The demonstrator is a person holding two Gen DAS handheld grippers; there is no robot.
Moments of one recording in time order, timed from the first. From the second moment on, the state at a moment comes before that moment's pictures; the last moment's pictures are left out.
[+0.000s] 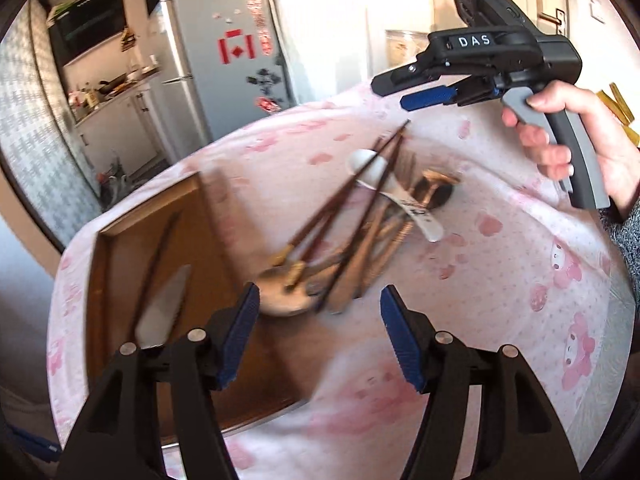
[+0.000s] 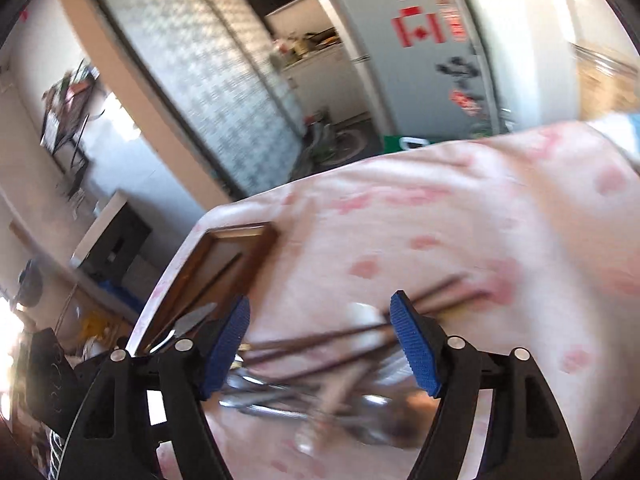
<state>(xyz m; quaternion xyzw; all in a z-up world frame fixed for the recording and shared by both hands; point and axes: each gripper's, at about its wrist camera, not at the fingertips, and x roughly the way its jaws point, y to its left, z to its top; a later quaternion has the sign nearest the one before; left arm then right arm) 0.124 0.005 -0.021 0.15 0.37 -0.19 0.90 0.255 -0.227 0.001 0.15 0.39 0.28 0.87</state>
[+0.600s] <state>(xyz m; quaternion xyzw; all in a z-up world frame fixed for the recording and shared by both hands) 0.157 -0.016 -0.034 0.15 0.38 -0.20 0.89 0.302 -0.266 -0.053 0.23 0.43 0.21 0.85</state>
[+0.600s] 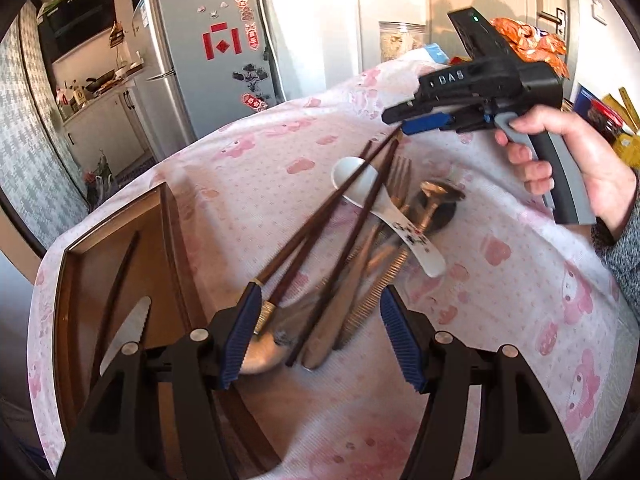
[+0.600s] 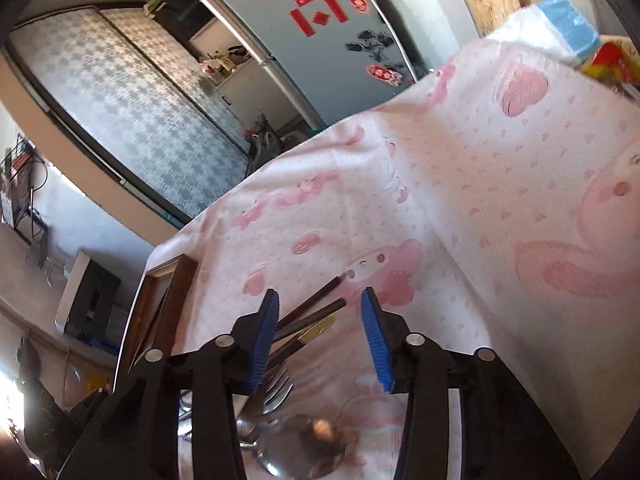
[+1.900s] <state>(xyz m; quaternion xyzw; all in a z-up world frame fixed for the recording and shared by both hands) 0.178 0.000 0.021 0.15 0.37 -0.17 0.90 0.255 -0.201 0.070 0.14 0.30 0.32 0.89</state>
